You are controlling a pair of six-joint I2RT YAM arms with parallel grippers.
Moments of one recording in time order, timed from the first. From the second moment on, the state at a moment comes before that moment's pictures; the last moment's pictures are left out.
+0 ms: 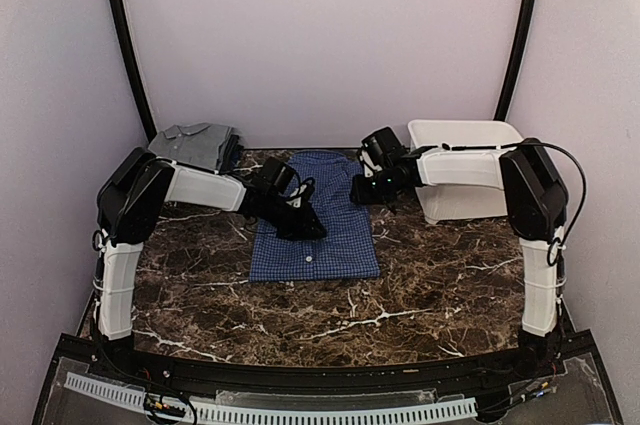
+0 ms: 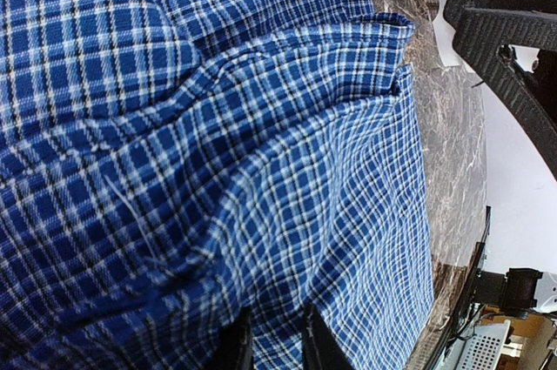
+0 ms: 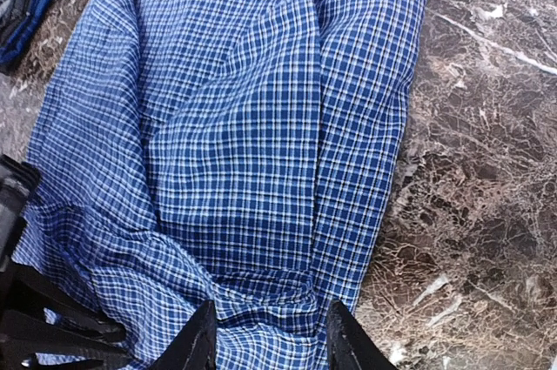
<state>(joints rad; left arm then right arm) -0.64 2.18 1.44 -0.17 0.52 -0.62 0.63 2.08 1.56 -0.37 0.00 0.38</state>
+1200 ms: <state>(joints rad) -0.64 2.18 1.45 -0.18 0.51 -0.61 0.63 2.18 1.61 -0.37 0.06 0.35</state>
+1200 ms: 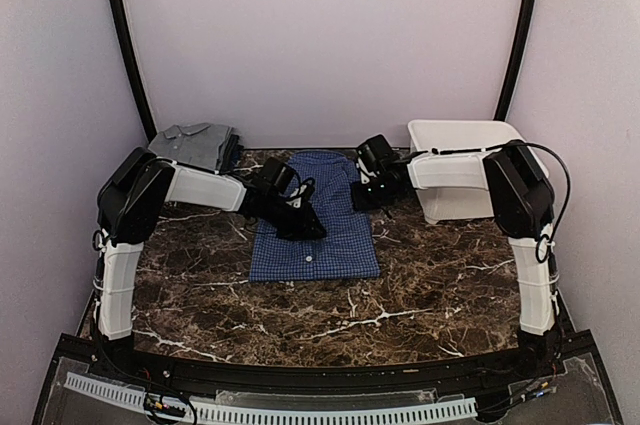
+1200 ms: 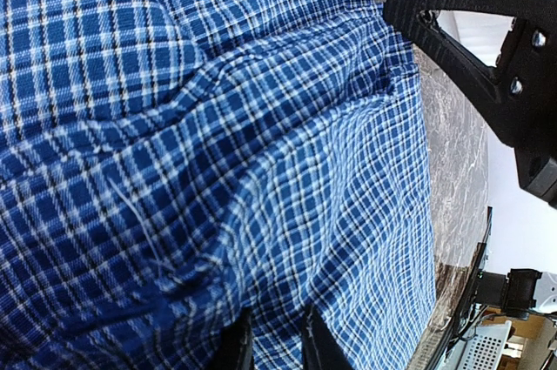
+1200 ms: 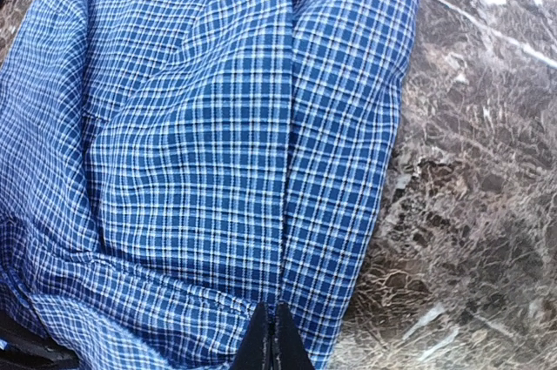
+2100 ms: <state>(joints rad) -0.64 2.16 1.56 -0.24 0.49 -0.57 0.64 1.98 1.55 -0.43 0.09 0.35</state>
